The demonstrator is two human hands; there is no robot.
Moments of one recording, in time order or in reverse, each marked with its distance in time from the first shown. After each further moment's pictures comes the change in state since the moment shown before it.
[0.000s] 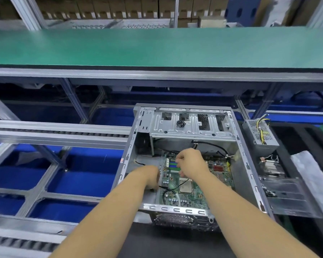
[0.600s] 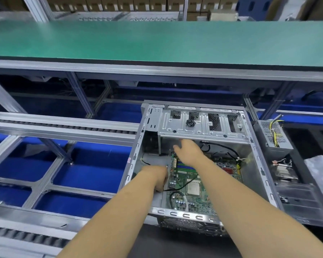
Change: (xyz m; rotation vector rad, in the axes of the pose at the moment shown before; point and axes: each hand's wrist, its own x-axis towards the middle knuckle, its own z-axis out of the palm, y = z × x) left_hand 0.009 0.001 -0.001 0.134 -0.049 0.031; right_hand 0.050 -0.023 0.010 -0.175 -0.075 -0.110
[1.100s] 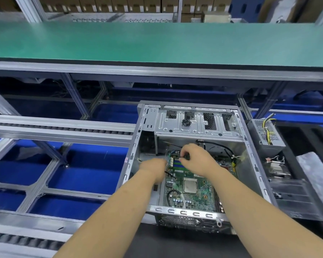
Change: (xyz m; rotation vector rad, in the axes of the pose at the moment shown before) left_hand 0.003 0.004 -0.004 -0.088 0.238 -0.070; right_hand -0.033 0.040 -0.009 -0.103 0.042 -0.190
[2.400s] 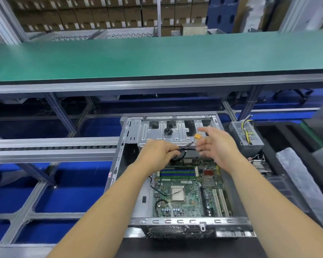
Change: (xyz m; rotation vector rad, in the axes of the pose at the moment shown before) left_hand -0.005 0.041 -0.074 -0.245 0.523 0.426; right_hand -0.043 0.019 -0.103 1.242 0.290 0.352
